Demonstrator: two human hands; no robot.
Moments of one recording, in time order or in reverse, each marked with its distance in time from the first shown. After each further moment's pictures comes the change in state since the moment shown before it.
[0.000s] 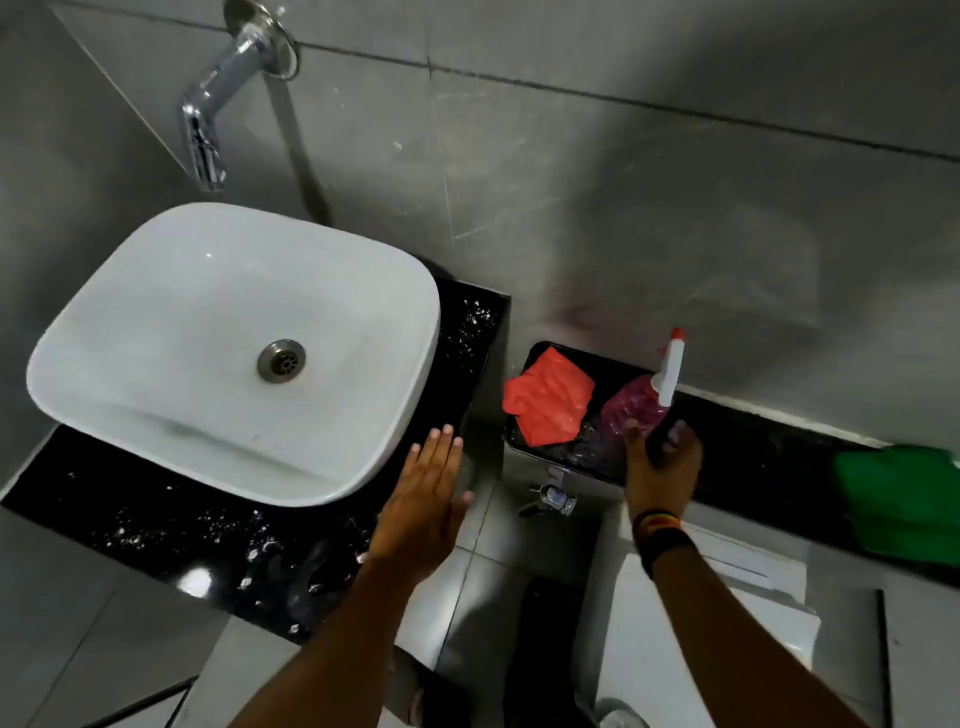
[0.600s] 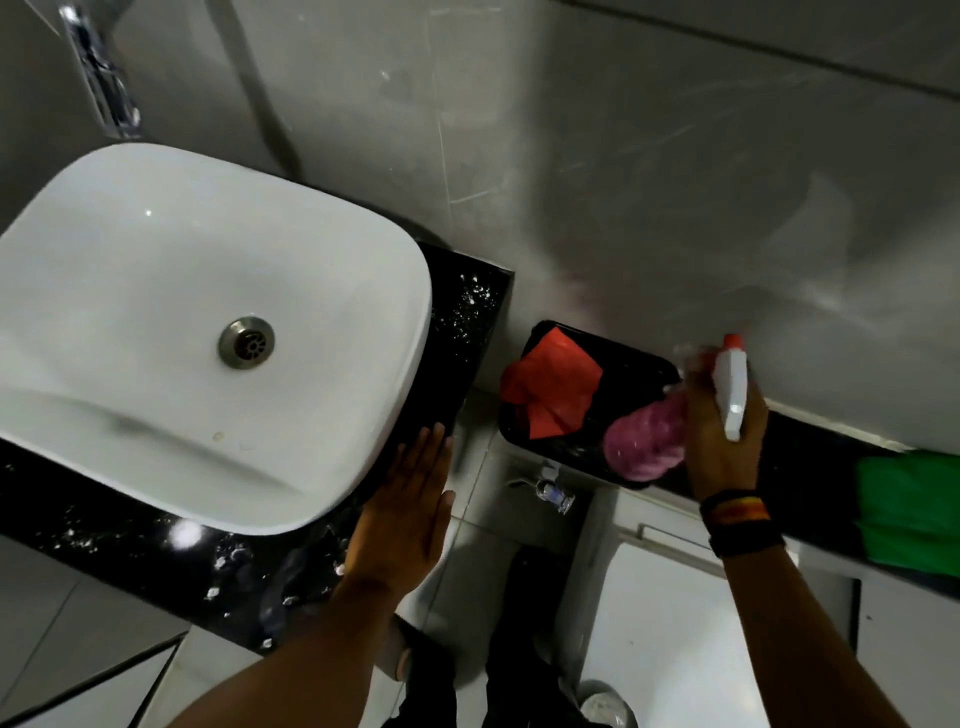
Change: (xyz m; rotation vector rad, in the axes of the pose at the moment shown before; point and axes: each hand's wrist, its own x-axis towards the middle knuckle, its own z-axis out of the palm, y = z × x) left_hand 0.004 -0.007 0.009 0.039 -0.001 -0.038; right_hand 0.059 -0.056 -0.006 0.109 -0.244 -0.296
